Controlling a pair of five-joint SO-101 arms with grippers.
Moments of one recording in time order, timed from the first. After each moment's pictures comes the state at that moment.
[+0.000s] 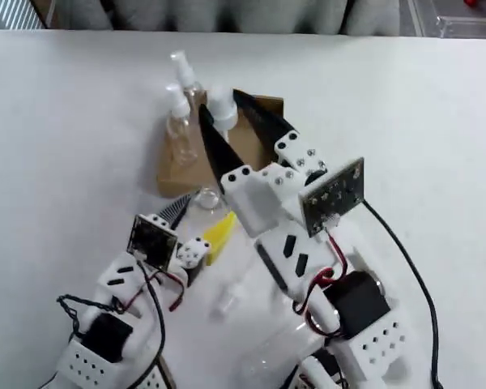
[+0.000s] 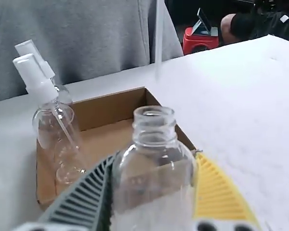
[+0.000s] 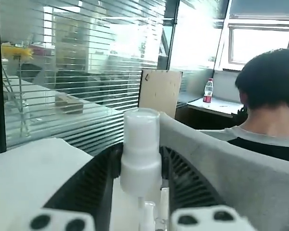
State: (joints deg) left arm 22.3 -103.4 95.4 32.1 0.8; right arm -36.2 -61.2 40.6 19.0 6.6
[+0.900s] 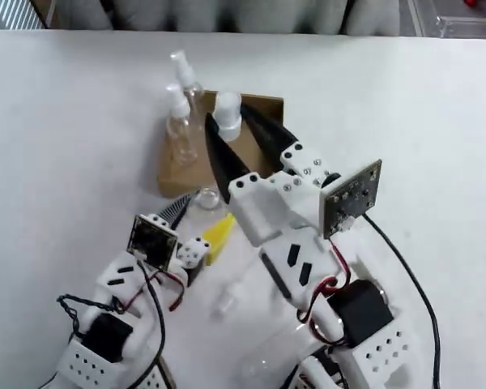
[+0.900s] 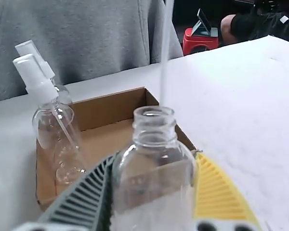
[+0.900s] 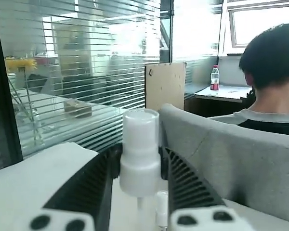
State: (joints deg) left arm 22.3 -103.4 95.4 32.1 0.8; right arm -36.0 -65.2 43.7 21.1 -0.8
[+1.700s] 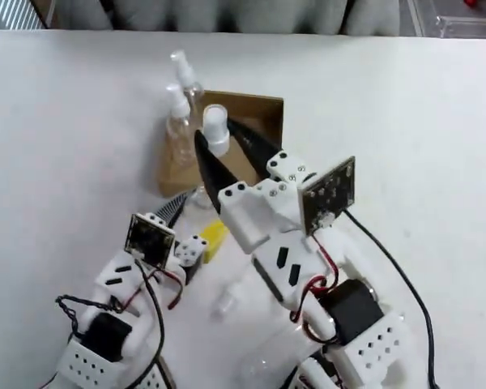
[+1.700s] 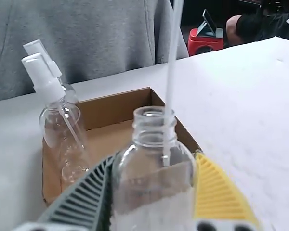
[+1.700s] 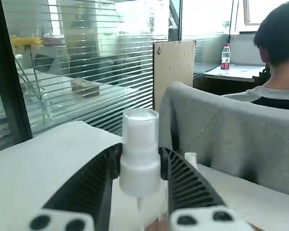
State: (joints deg) left arm 21.1 -103.4 95.4 31.8 0.8; right arm -38.2 -65.3 48.2 22.8 -1.2
